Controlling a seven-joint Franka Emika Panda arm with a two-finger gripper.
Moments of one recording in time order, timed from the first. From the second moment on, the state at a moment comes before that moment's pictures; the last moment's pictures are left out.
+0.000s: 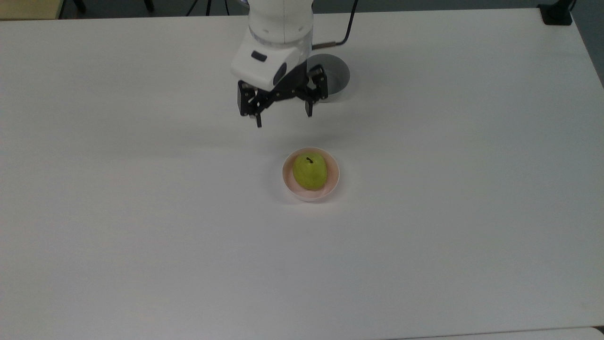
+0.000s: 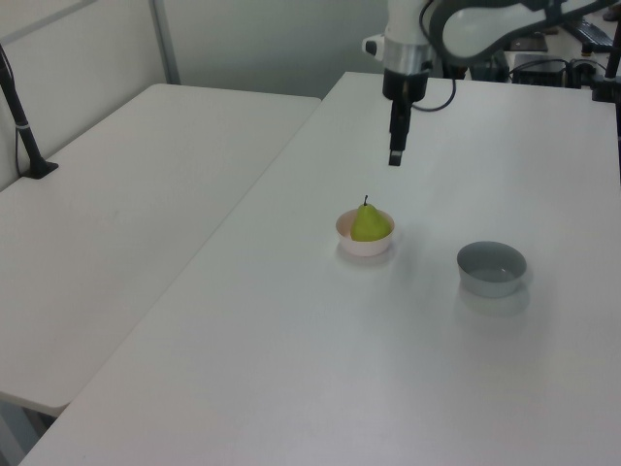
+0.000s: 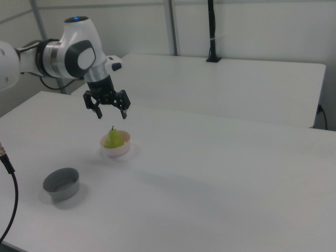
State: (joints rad) arm 0.13 0.25 0.00 -1.66 -0.03 2.03 -0.14
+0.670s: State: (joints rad) arm 0.19 0.39 0.00 -1.66 -0.03 2.18 -0.12
